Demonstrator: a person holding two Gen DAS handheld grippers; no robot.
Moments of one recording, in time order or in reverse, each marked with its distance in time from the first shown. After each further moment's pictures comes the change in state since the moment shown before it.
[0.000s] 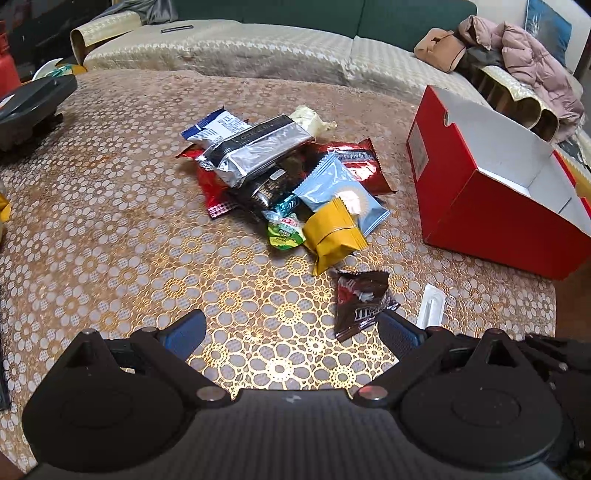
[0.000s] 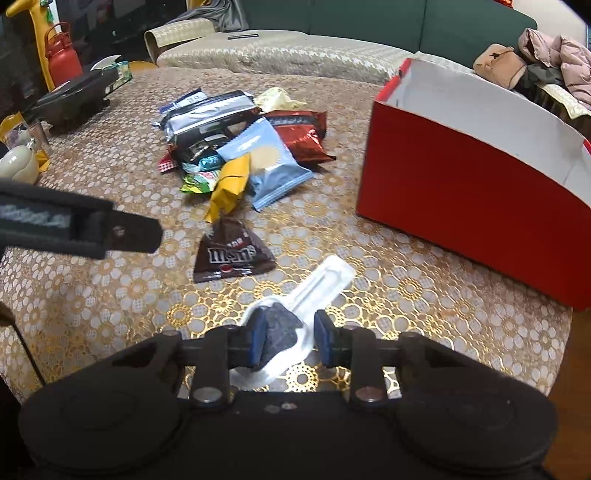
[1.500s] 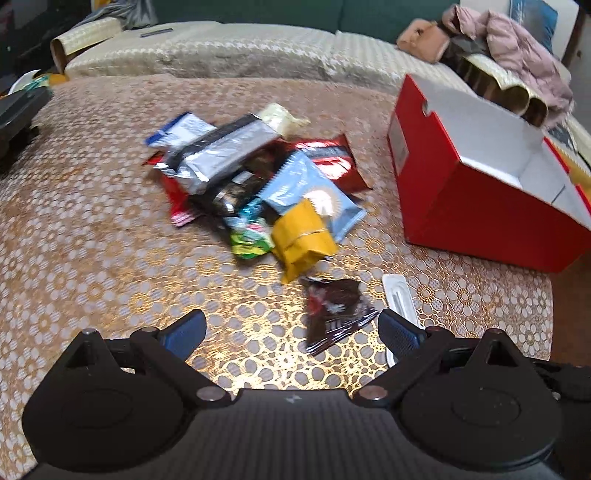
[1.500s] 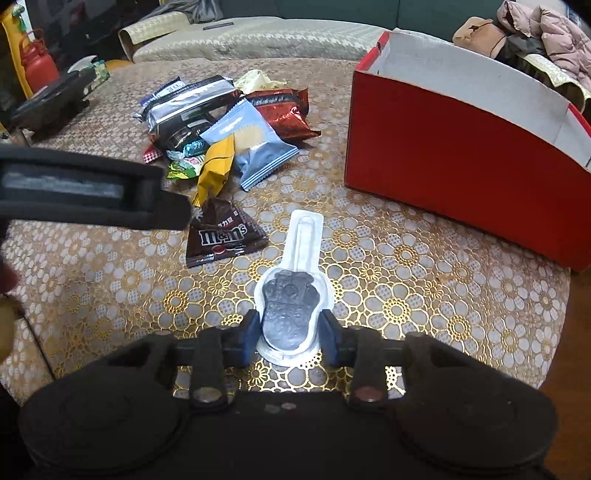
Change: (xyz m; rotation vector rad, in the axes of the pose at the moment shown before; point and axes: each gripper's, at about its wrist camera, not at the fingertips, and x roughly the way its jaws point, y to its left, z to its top) left arm 0.023 -0.030 0.005 0.059 0.013 -0.019; right arm 0.003 -0.003 -0.009 0.071 0.035 0.003
